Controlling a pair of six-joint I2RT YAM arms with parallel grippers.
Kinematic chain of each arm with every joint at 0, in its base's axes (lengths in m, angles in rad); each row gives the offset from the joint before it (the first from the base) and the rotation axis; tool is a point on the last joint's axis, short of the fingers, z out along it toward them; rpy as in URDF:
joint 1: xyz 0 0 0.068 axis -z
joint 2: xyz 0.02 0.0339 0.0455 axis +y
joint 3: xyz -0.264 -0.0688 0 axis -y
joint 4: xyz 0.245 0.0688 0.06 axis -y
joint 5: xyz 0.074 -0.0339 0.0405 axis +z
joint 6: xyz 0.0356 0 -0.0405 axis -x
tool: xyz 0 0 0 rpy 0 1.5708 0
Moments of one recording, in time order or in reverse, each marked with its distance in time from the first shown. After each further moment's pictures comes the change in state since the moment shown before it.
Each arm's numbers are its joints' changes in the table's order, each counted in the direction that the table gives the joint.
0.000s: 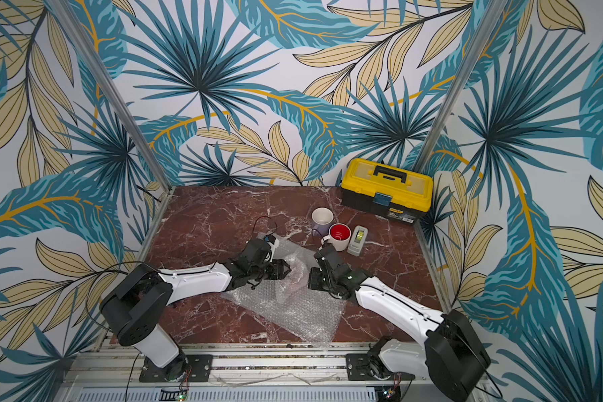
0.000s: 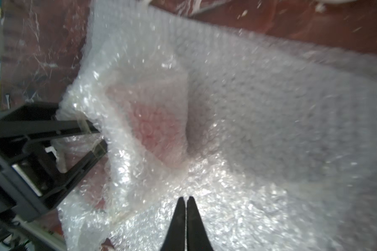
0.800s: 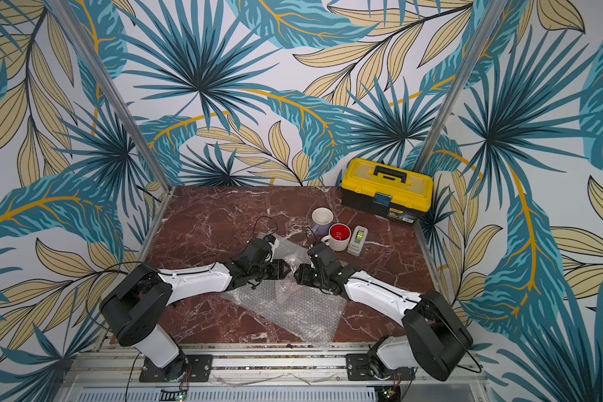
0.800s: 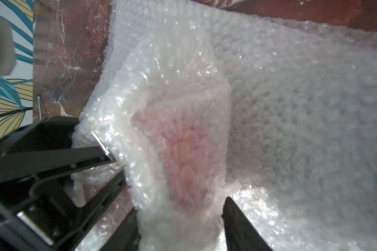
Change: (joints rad) left arm 0.006 -0.010 0.010 -0.033 0.022 0.019; right arm -0.002 0.191 0.003 0.212 0.131 -0.037
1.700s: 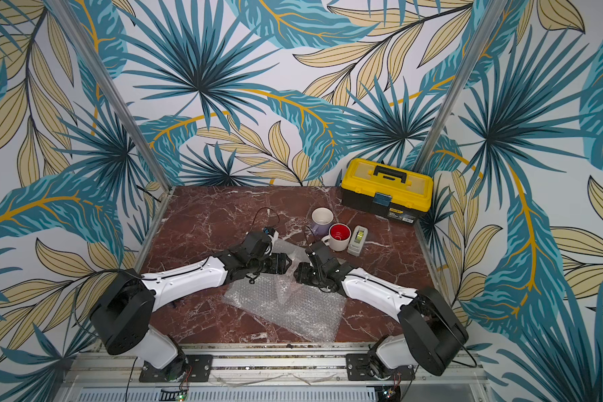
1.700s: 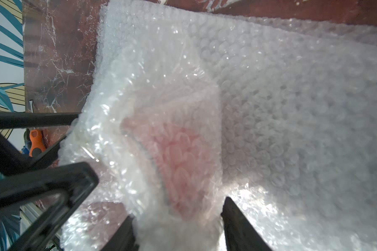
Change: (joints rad) left arm 0.001 -0.052 0.119 -0.199 0.077 -0.097; right arm -0.001 0.037 0.035 -0.023 -0.011 -0.010
